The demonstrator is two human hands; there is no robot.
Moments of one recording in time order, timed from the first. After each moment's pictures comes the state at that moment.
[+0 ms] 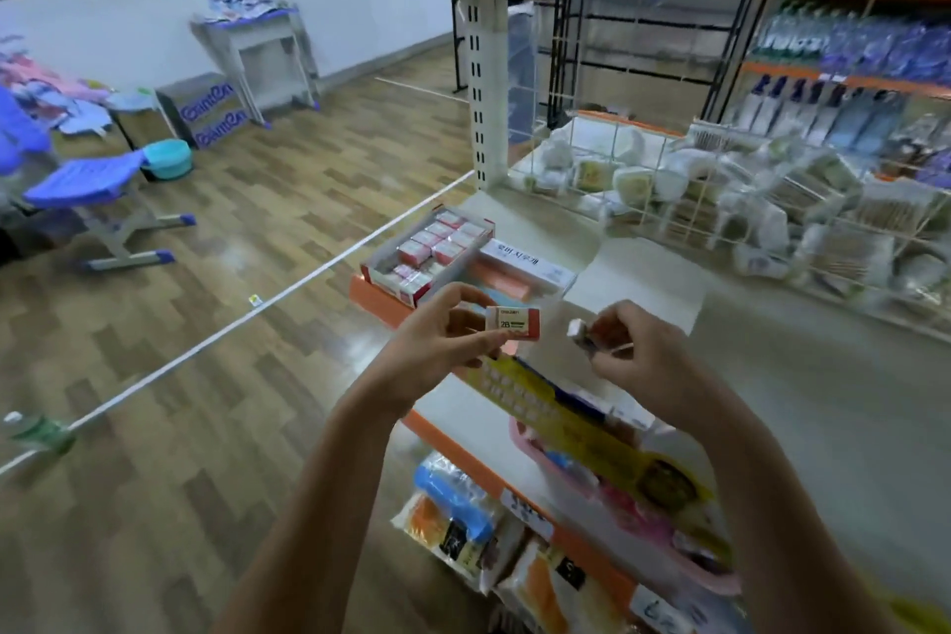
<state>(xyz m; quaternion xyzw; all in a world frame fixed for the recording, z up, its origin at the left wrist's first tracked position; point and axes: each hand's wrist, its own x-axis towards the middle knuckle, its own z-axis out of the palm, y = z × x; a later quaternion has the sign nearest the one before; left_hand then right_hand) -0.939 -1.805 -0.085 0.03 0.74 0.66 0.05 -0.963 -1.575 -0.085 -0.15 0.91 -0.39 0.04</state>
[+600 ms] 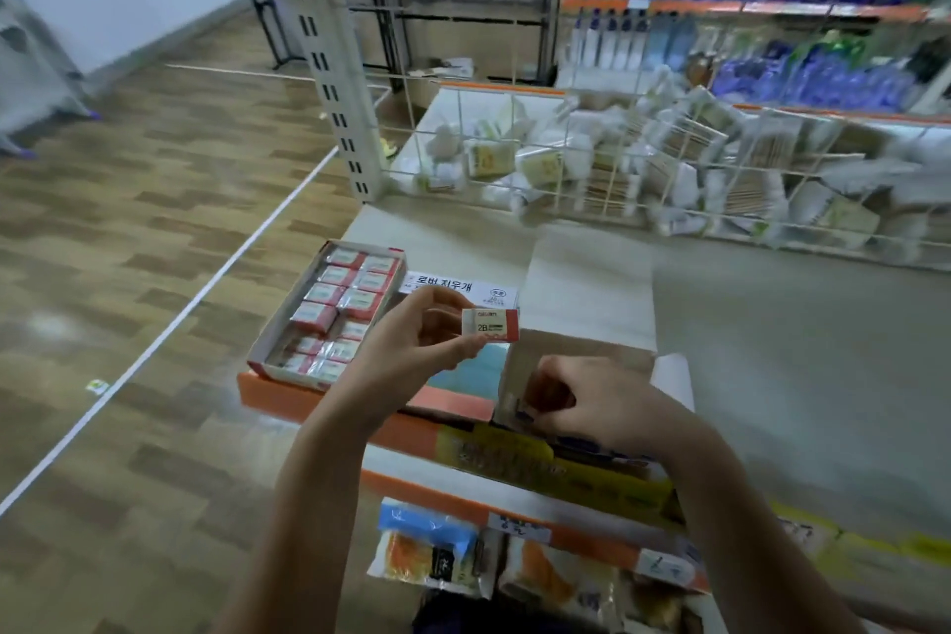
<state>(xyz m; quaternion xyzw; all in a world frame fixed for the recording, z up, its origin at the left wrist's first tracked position) -1.041 -1.815 -0.096 0.16 0.75 0.62 0.16 -0.982 -1.607 -0.099 -0.08 0.93 -0.31 0.19</state>
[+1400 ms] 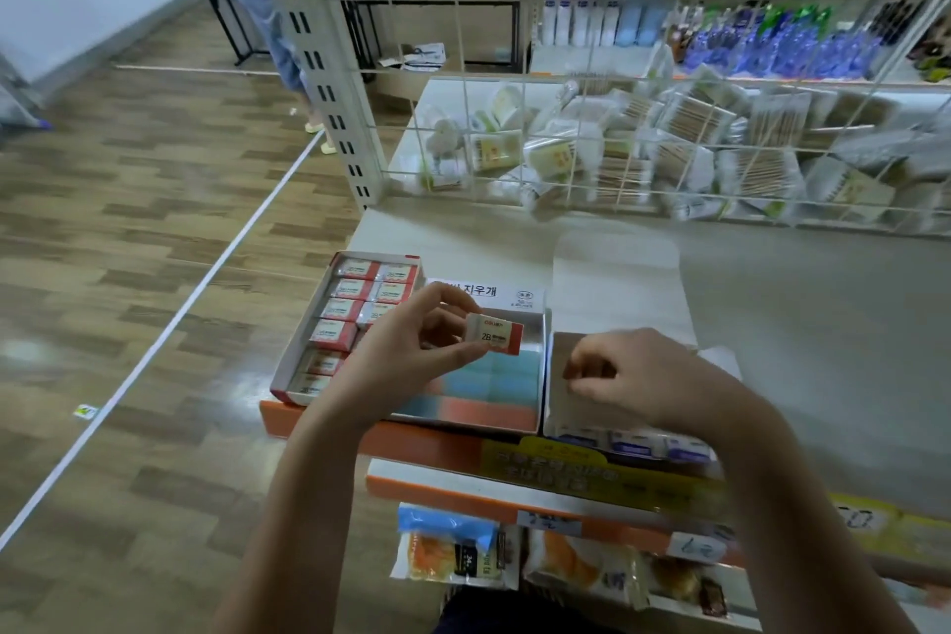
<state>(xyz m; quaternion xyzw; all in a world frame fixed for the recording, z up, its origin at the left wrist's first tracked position) -1.070 -1.850 -0.091 0.22 0.78 0.55 0.19 -0.995 -1.620 -0.077 -0.03 0.95 -0.27 0.16</state>
